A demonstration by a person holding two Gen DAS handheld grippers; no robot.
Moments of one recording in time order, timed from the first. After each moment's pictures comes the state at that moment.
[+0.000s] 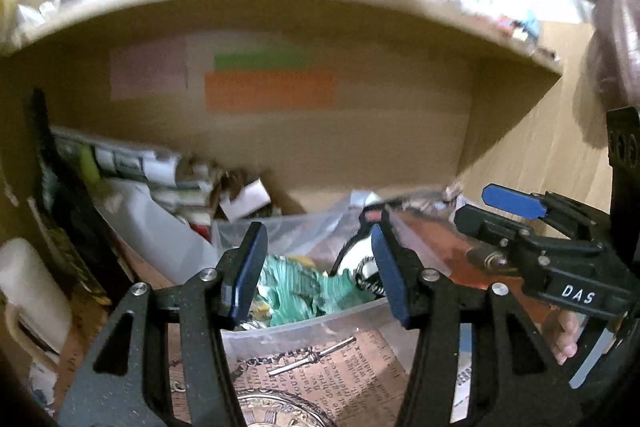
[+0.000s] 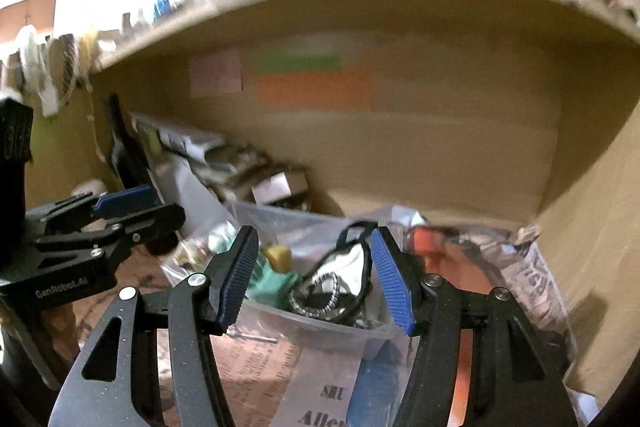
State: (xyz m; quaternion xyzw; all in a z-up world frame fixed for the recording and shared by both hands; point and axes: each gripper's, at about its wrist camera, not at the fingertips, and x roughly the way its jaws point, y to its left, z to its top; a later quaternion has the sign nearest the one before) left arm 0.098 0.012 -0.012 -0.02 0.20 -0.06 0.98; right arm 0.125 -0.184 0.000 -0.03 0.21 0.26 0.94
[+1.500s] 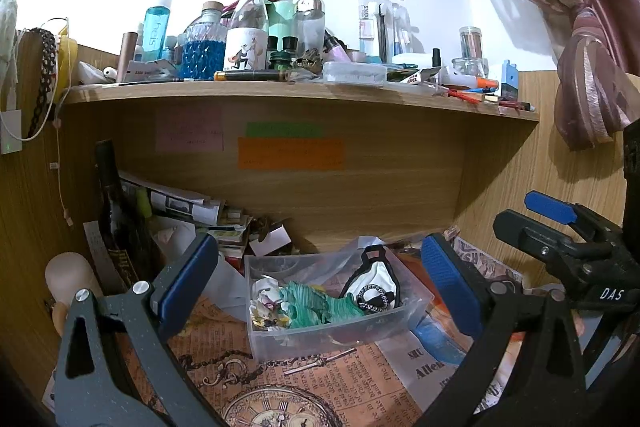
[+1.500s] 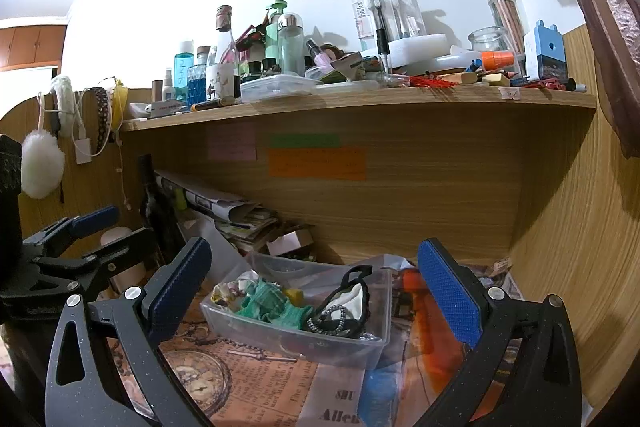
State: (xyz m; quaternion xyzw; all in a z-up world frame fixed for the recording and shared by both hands) left arm 0.024 0.011 0.019 -0.02 0.11 -0.03 0.99; right arm 0.058 -0.194 0.035 0.00 0.11 0.24 0.96
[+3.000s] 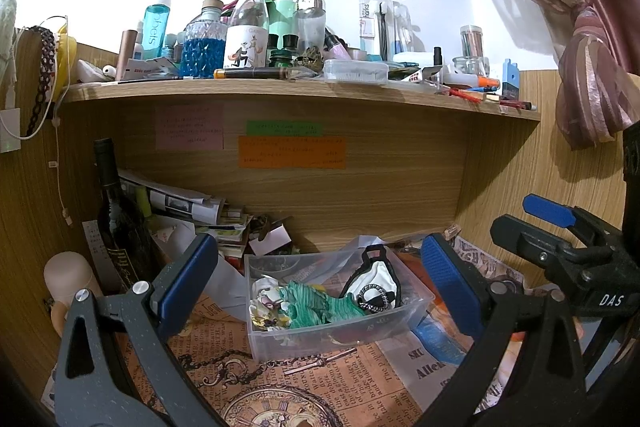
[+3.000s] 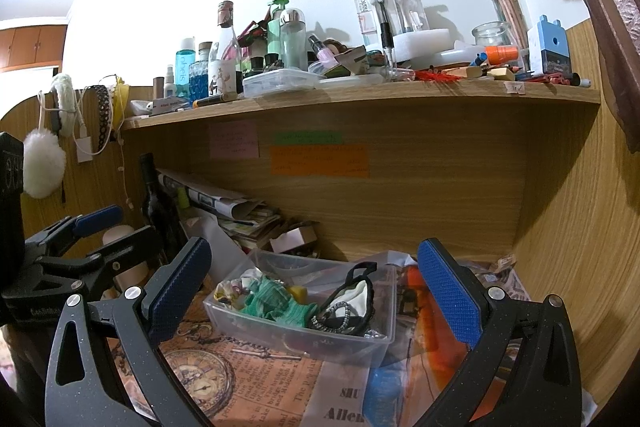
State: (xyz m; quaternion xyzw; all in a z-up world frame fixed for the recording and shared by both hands) left arm 0.025 0.011 0.018 -0.02 0.11 -0.03 0.99; right arm 0.057 -0.189 0.034 0.00 0.12 0.24 0.96
